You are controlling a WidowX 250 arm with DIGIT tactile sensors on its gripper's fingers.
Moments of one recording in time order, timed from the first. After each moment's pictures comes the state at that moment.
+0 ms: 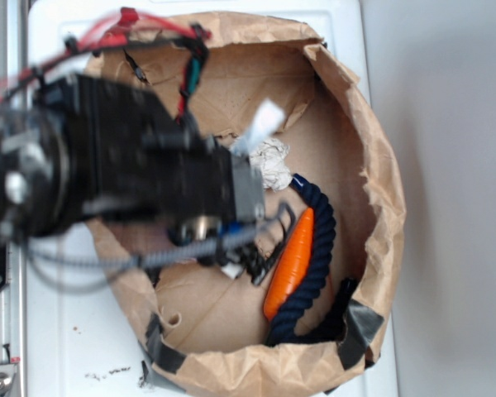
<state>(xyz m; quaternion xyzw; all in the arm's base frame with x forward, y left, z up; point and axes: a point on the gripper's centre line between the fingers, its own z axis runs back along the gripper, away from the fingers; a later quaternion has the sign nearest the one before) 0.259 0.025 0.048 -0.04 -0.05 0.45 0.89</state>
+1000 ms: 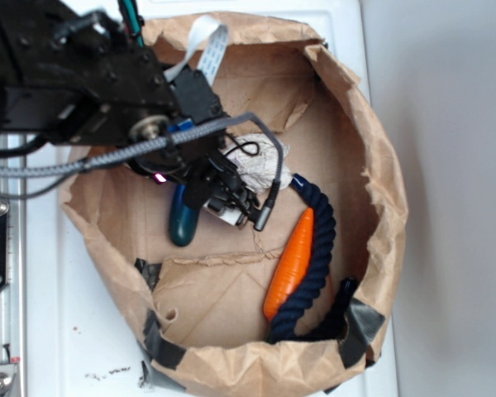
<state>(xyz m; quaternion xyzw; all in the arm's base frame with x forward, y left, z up) 0.263 0.043 0.053 -0.09 -0.13 0.47 0.87</state>
